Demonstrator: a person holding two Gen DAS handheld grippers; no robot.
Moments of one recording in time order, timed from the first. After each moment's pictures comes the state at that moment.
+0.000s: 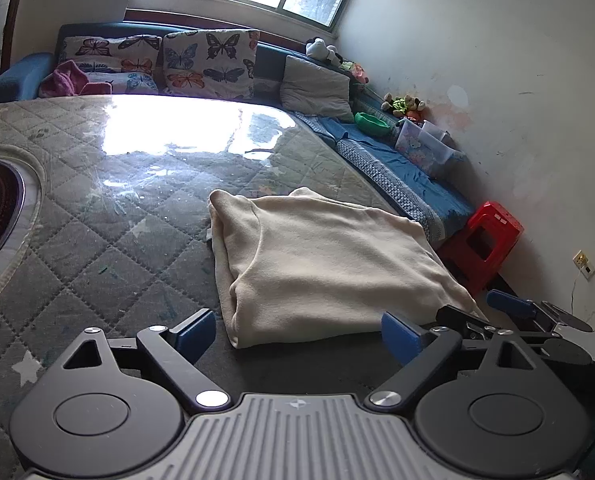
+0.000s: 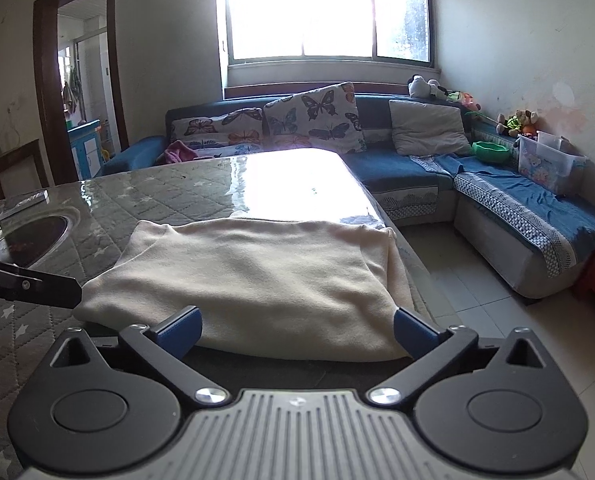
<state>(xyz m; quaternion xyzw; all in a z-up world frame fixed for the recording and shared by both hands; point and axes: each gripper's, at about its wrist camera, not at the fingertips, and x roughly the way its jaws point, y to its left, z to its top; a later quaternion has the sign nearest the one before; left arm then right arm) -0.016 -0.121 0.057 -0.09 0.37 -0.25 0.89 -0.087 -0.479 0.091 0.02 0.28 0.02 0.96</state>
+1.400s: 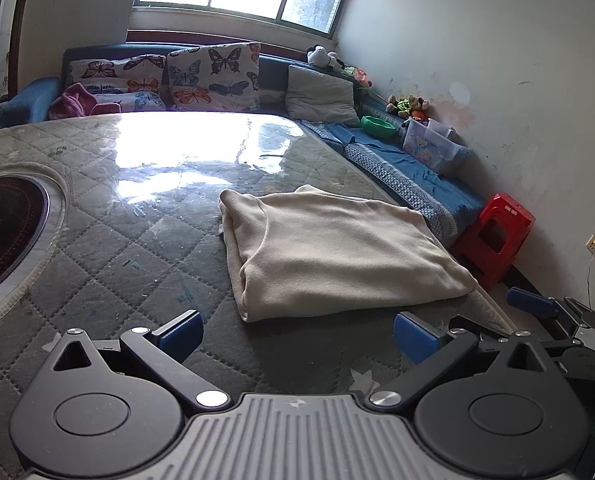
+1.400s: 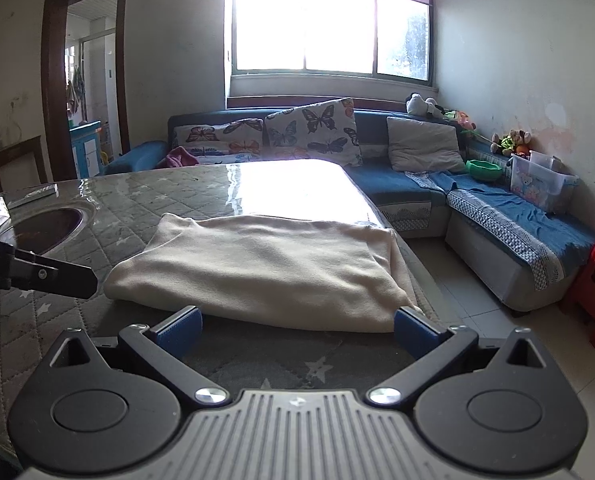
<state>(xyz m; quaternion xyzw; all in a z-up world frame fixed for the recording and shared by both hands) -0.046 -0.118 0.061 -0.06 0.35 -0.24 0.90 -0.128 -0.456 0.096 0.00 0.26 0.01 0.97</state>
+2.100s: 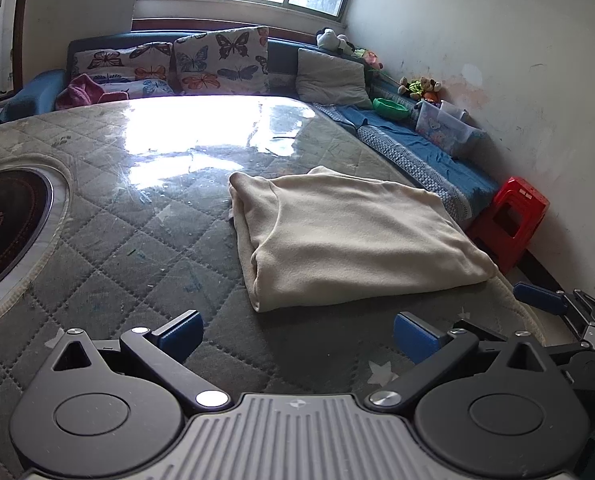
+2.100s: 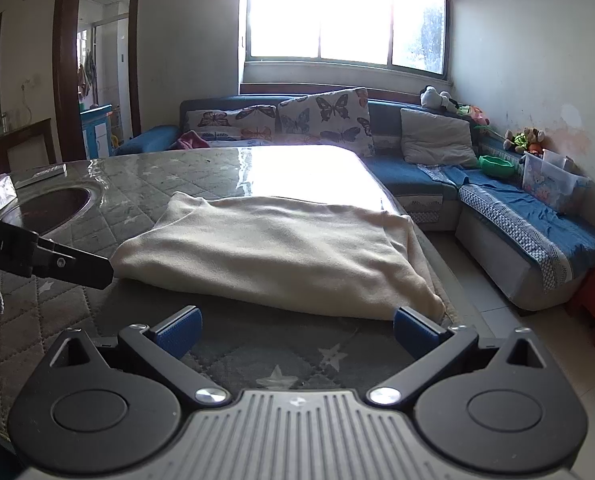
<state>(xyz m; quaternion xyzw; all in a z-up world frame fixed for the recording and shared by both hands) -0.037 -0.124 0.052 -0.03 0.38 -0.22 0.90 -0.120 -0.452 0.085 -0.02 0.28 0.03 0.96</state>
